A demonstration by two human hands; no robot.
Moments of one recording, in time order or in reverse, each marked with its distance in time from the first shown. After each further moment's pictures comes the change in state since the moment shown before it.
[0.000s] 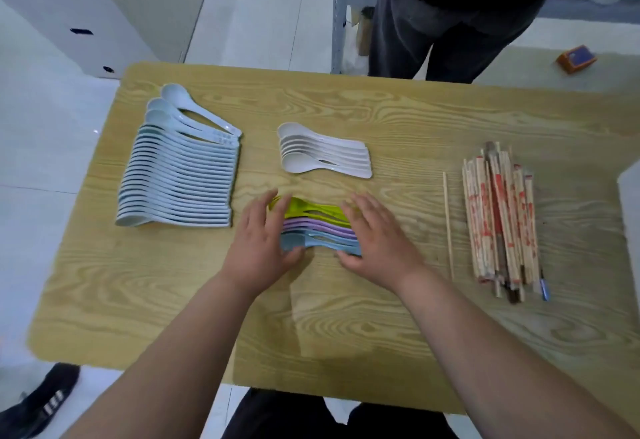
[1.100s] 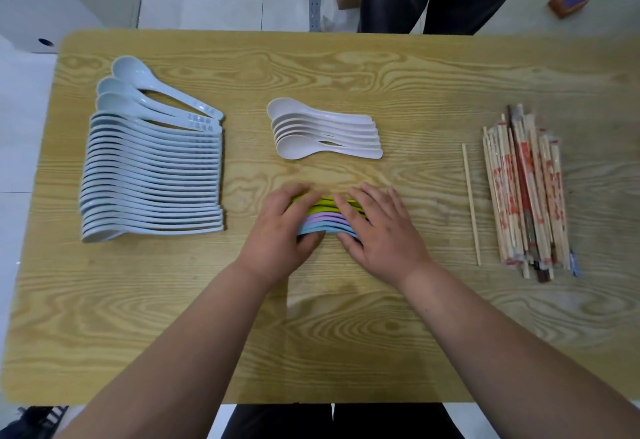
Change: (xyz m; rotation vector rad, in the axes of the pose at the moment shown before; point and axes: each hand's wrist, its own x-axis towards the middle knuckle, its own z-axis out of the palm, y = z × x) left_hand 0.028 -0.018 0.038 -0.334 -0.077 0.146; right_hand 0.009 -0.009 0.037 -0.196 0.131 0.030
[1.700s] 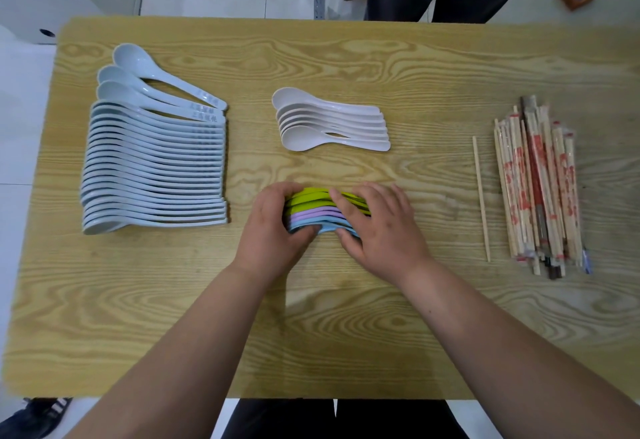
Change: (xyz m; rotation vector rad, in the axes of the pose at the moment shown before) left_hand -0.012 0.008 -0.010 -0.177 0.102 -0.329; right_hand 0.003 -0.012 0.004 -0.008 0.076 0.026
